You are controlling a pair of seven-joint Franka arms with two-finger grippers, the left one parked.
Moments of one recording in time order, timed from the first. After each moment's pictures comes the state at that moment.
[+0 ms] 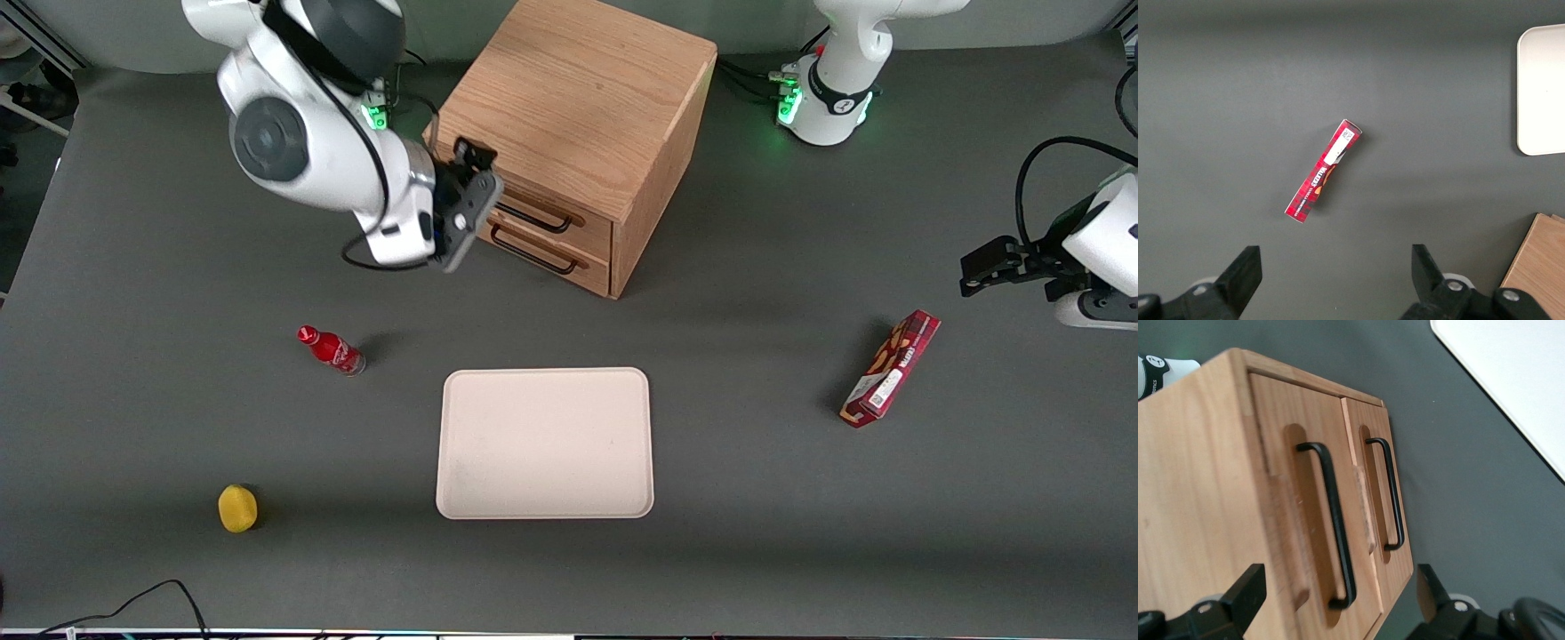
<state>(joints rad) 0.08 0.26 0.52 -1.62 0.34 1.67 -0.34</state>
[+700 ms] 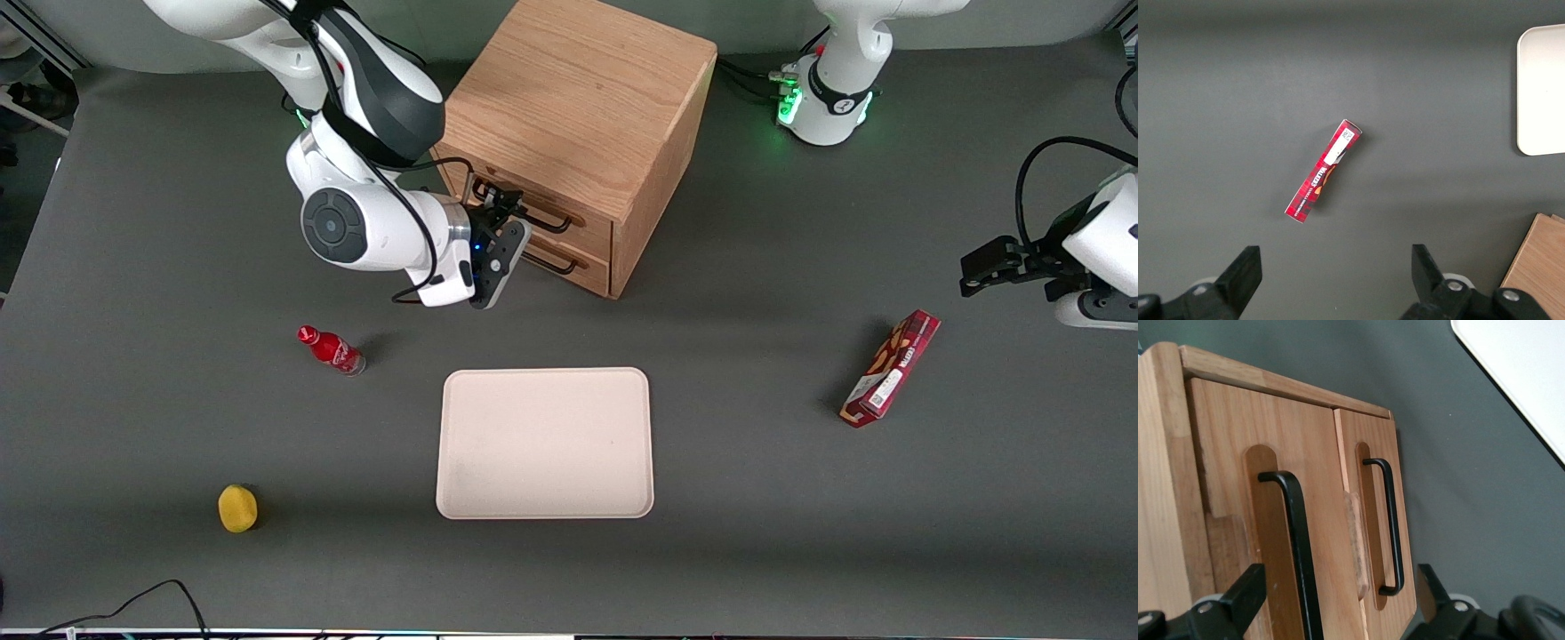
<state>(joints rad) 0.08 0.34 0.56 -1.70 0.36 1.81 -0.40</state>
